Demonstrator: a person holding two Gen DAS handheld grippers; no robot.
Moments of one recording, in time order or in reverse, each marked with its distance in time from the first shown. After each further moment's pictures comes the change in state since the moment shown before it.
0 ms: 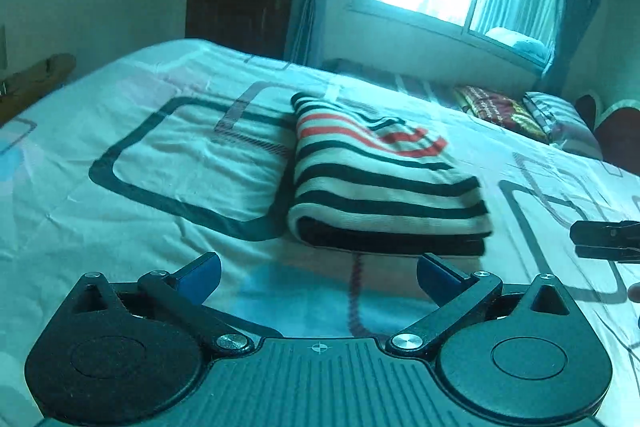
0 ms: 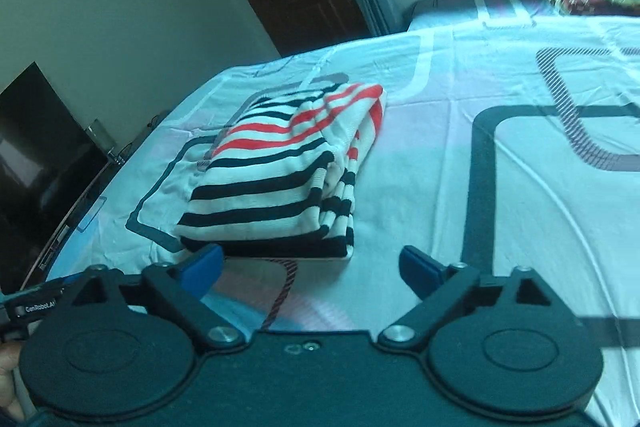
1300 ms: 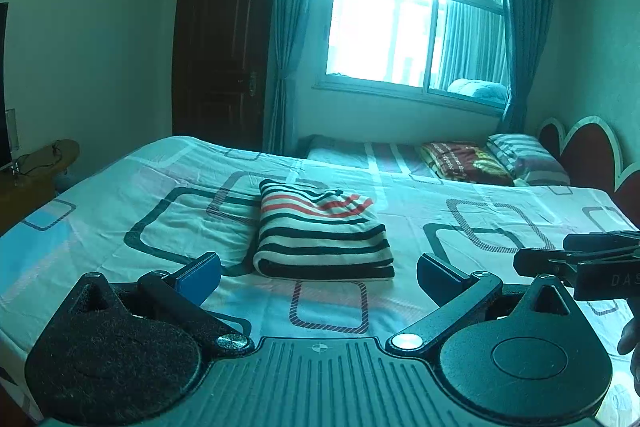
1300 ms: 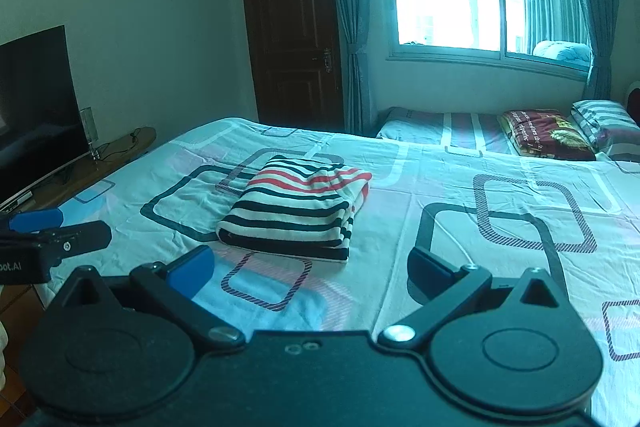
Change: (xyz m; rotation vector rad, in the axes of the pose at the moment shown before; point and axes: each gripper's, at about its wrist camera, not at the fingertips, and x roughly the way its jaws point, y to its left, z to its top) left arm -0.192 -0.053 -0.027 0.085 -0.233 -0.018; right arm -0.142 0.120 -0.062 -0.280 -0.208 -0.213
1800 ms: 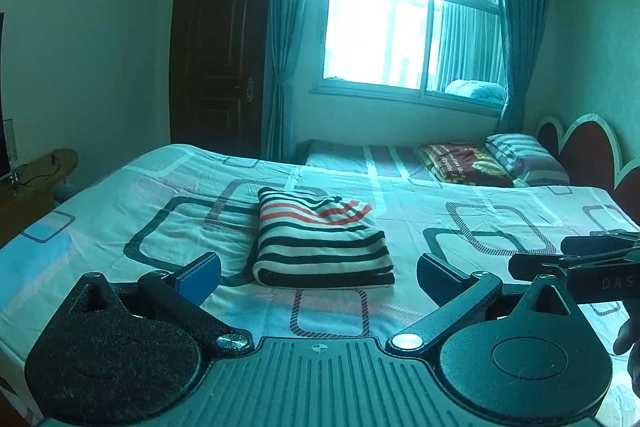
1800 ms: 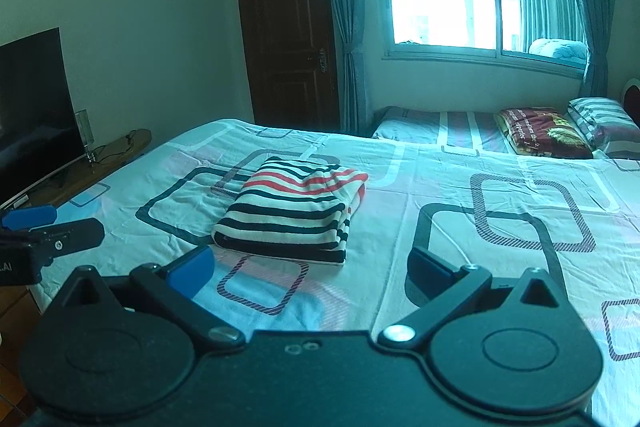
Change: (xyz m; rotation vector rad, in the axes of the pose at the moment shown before) left arm 0.003 -0.002 0.008 0.017 -0.013 -0.003; right arm 0.004 -0.002 0.003 0.006 0.004 -0.017
